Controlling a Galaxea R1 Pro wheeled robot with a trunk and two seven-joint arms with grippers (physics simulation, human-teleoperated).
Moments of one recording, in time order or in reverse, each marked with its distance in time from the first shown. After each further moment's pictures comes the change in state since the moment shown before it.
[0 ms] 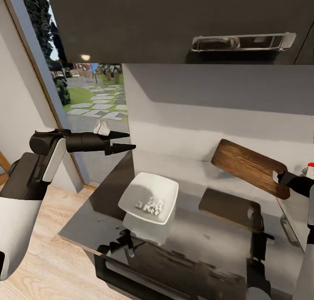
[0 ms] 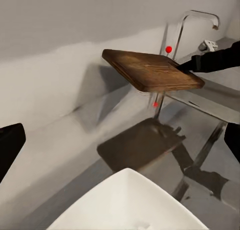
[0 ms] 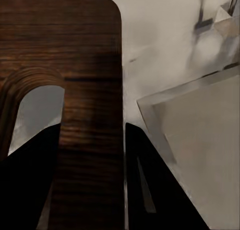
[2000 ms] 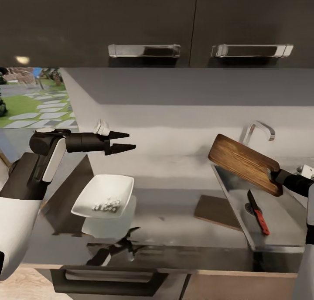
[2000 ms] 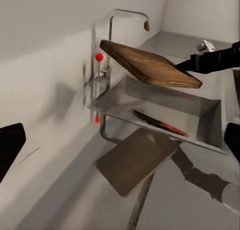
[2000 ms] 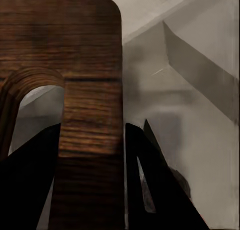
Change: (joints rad) left arm 0.000 0.001 0.000 0.004 0.000 0.000 0.000; right arm 0.002 0.007 0.004 0.001 -0.112 -0.004 0.003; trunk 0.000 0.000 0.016
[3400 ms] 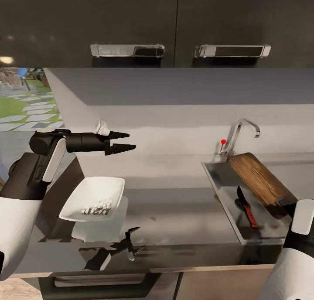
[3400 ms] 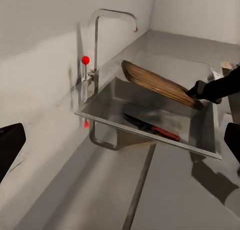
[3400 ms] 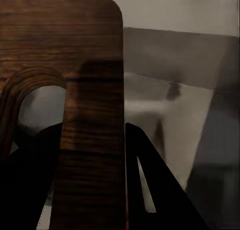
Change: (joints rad) left arm 0.000 0.000 -0.001 0.000 0.000 0.000 0.001; right arm 0.000 0.201 -0.234 0.077 -0.179 -0.208 -0.594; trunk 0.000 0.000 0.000
